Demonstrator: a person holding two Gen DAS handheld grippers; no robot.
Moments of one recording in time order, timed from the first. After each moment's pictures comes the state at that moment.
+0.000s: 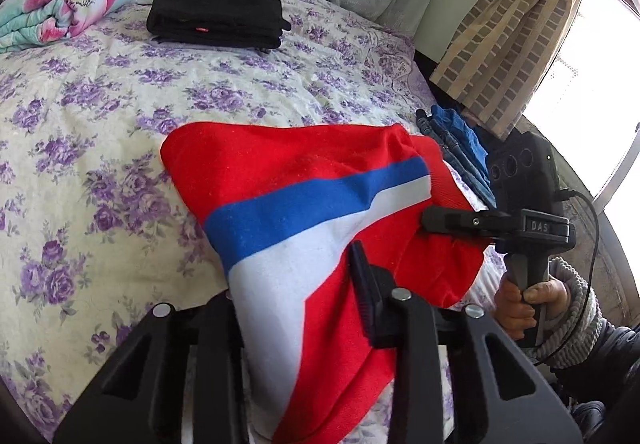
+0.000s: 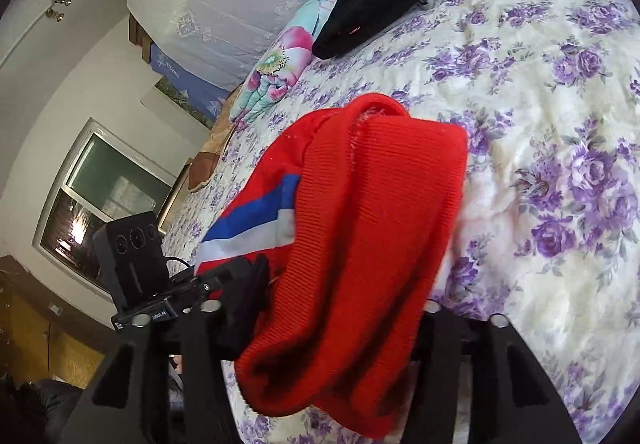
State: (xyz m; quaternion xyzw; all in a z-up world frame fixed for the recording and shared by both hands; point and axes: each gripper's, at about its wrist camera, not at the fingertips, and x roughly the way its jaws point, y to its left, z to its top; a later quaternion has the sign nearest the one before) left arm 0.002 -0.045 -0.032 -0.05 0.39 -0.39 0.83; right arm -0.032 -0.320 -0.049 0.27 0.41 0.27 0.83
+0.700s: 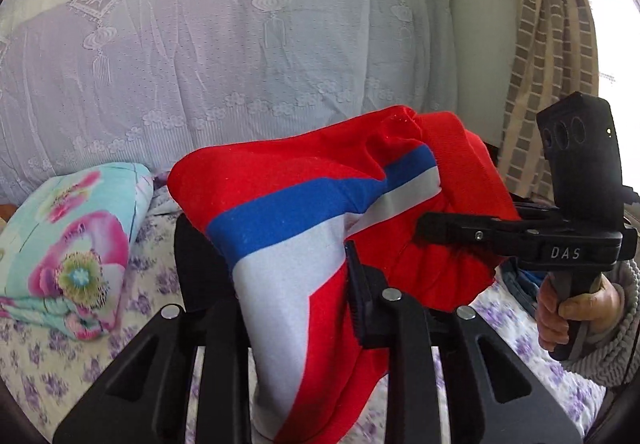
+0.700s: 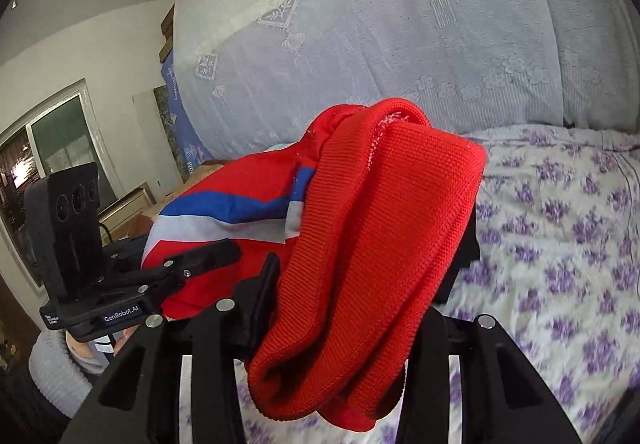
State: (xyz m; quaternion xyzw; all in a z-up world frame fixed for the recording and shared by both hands) left arm 0.233 -0.116 0.160 0.05 0.21 -0.32 0.92; right arm 0.215 -0.326 0.164 0.09 0.24 0.21 0.94
